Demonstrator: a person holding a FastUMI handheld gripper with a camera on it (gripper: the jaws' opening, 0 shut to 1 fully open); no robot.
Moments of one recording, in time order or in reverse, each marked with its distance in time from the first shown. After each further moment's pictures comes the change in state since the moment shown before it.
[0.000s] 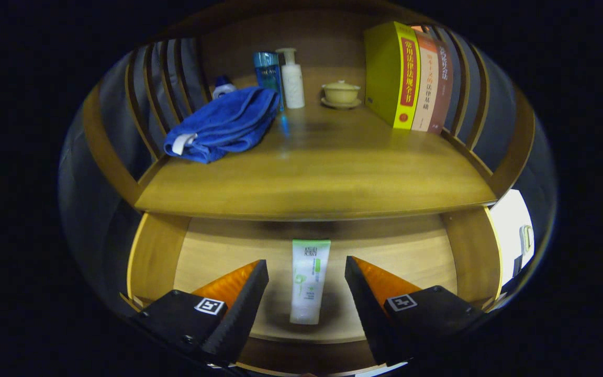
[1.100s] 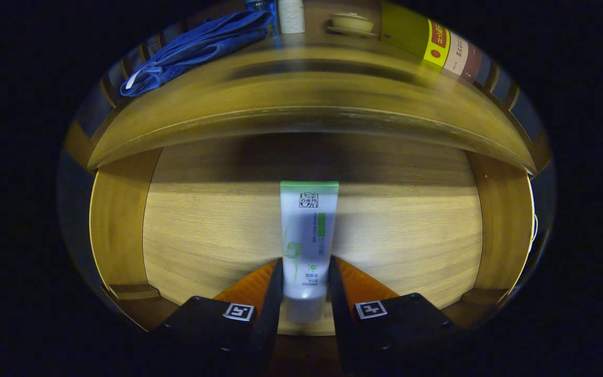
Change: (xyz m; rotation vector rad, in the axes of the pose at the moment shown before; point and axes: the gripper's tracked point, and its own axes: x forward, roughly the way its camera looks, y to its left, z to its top) arm 0.053 0.011 -0.015 0.006 0.328 -0.022
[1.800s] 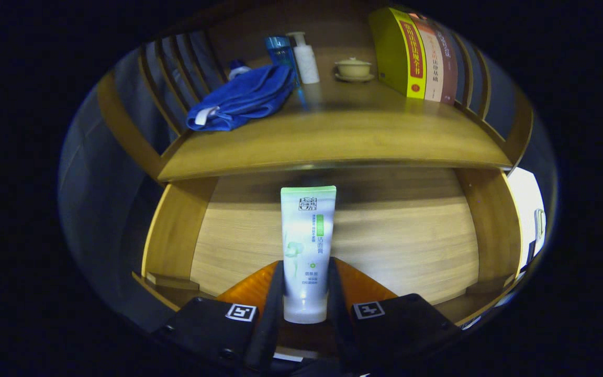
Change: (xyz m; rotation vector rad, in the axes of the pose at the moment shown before) arm -0.108 0.020 0.109 -0.004 -0.277 0.154
